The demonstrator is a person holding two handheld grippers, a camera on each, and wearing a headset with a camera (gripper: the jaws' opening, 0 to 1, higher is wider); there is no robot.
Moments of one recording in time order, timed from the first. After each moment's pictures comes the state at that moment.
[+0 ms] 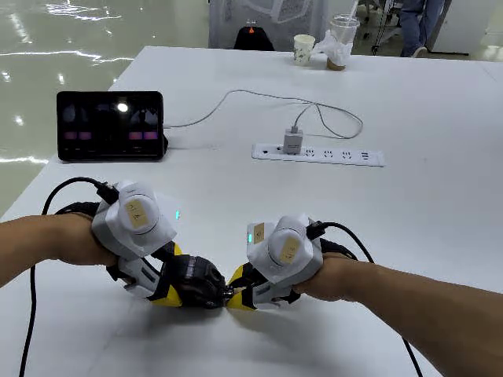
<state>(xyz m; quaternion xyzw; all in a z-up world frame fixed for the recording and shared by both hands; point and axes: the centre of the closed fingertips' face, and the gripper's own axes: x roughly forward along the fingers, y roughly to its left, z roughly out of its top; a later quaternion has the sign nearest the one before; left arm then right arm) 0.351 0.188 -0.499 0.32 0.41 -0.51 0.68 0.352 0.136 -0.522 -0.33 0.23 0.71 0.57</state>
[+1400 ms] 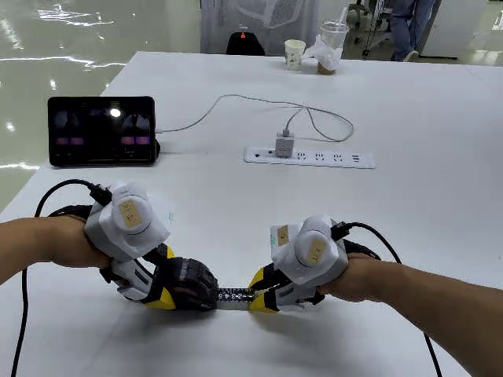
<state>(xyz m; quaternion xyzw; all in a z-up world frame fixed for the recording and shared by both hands) 0.349 0.187 -0.496 0.32 0.42 -0.51 0.68 0.361 0.091 -0.521 -0.34 0.24 0.71 0.57</state>
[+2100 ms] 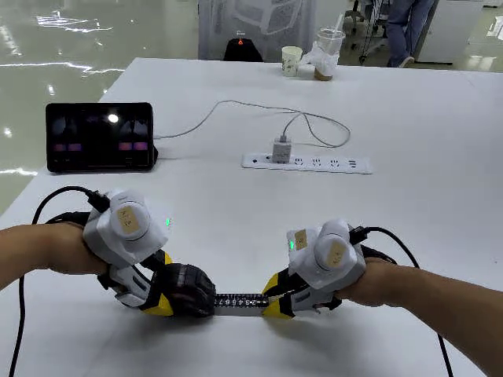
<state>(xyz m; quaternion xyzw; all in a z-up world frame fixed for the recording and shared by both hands) 0.350 0.186 -0.495 0.31 0.42 -0.51 0.68 0.366 0.066 -0.520 -0.34 0.25 0.70 0.57</state>
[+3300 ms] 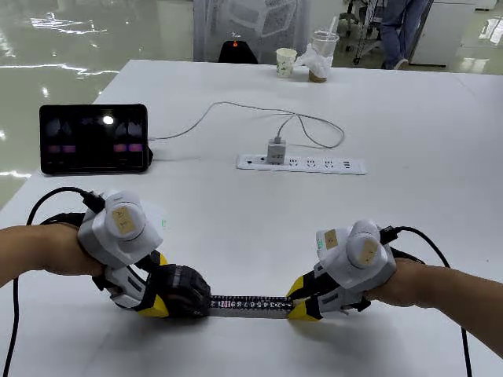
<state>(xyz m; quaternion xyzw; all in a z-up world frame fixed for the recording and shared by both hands) 0.350 0.186 -0.496 0.31 0.42 -0.51 0.68 0.372 0.022 -0.521 -0.32 0.28 0.70 0.58</state>
